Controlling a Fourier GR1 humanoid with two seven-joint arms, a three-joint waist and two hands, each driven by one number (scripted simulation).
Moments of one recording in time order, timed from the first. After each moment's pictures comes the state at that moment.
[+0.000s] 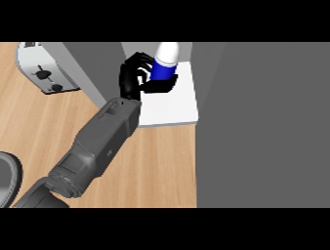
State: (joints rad) left arm -1.04 0.01 -0.29 -0.29 0.55 0.68 -0.44; right arm 0.88 -0.08 0.01 -2.41 -0.20 0.47 -0.22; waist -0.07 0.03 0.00
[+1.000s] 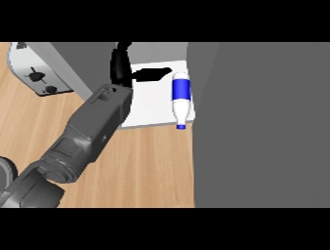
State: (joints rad) left arm -1.18 0.06 -0.26 -0.12 0.49 0.66 -0.56; right arm 0.88 -0.10 0.01 -2.40 -0.23 0.51 -0.24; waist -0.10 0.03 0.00
